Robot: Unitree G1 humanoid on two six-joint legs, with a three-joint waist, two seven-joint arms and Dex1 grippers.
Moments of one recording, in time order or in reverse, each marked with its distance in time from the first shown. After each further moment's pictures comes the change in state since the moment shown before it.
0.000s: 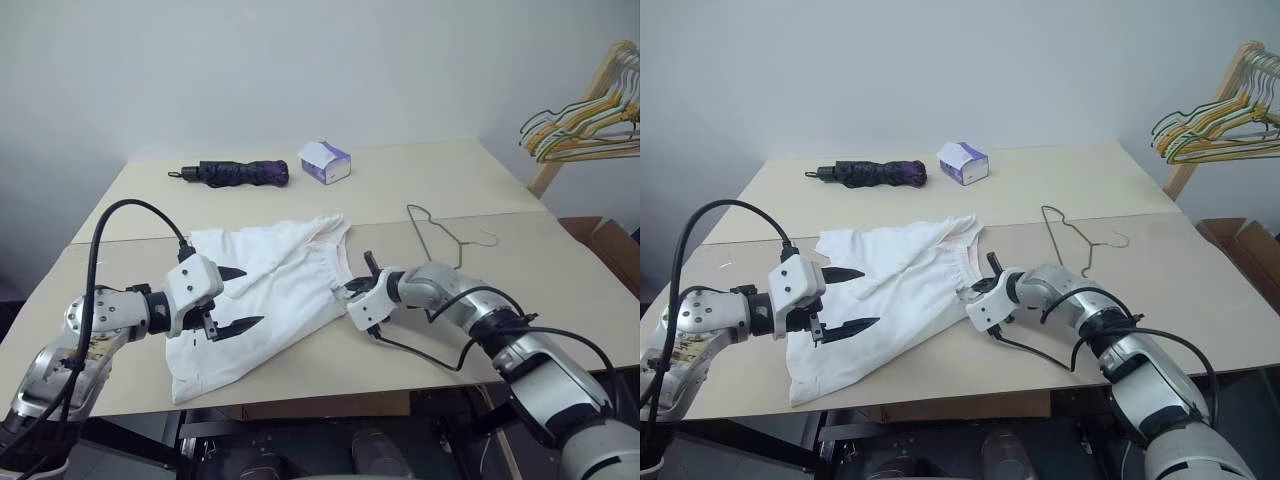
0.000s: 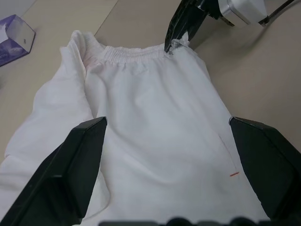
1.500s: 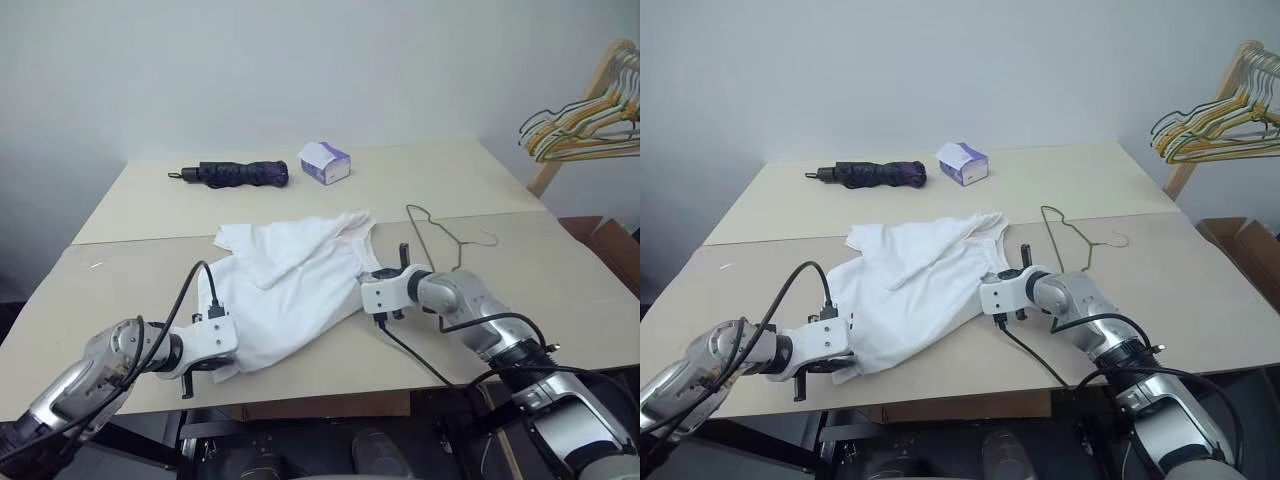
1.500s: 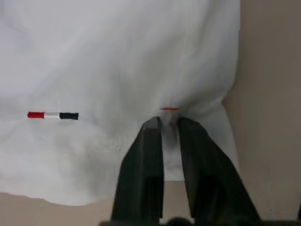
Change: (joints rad) left arm 0.011 0.150 -0.315 0.056 0.354 0.144 0.000; right arm 0.166 -0.070 -0.095 -0.316 0.041 0.368 0.074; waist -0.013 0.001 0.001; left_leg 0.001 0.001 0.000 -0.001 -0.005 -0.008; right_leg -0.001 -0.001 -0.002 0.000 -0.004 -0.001
